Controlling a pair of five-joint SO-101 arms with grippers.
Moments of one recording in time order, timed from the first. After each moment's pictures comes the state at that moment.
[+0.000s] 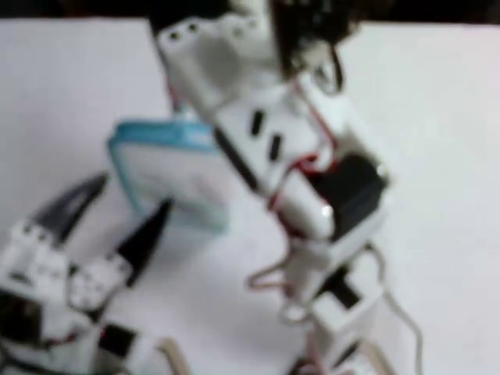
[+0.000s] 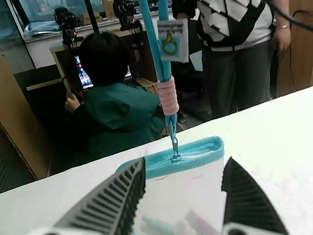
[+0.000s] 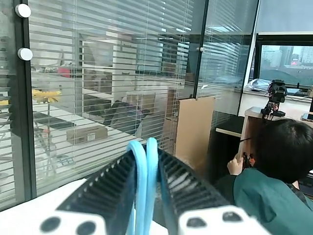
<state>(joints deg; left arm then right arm) 12.0 -78.5 17.8 79.3 -10.2 -39.4 12.9 -89.1 71.1 5.0</state>
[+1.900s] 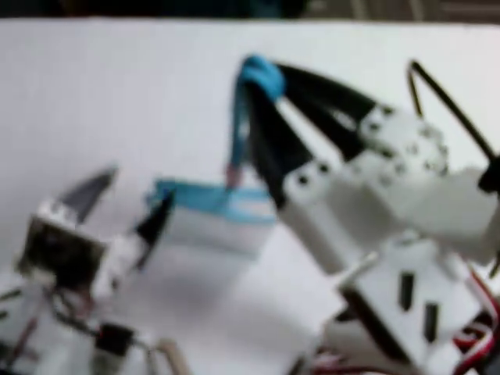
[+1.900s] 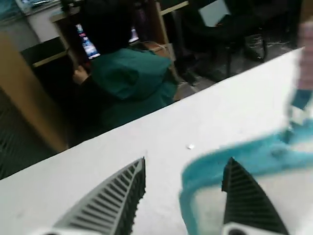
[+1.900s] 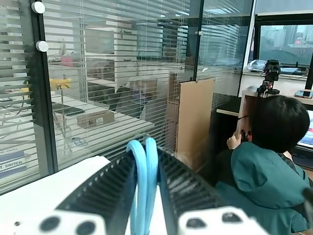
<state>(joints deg) 9.2 -78.4 23.9 81.8 -16.8 -39.0 -5.4 -94.8 100.2 2.0</state>
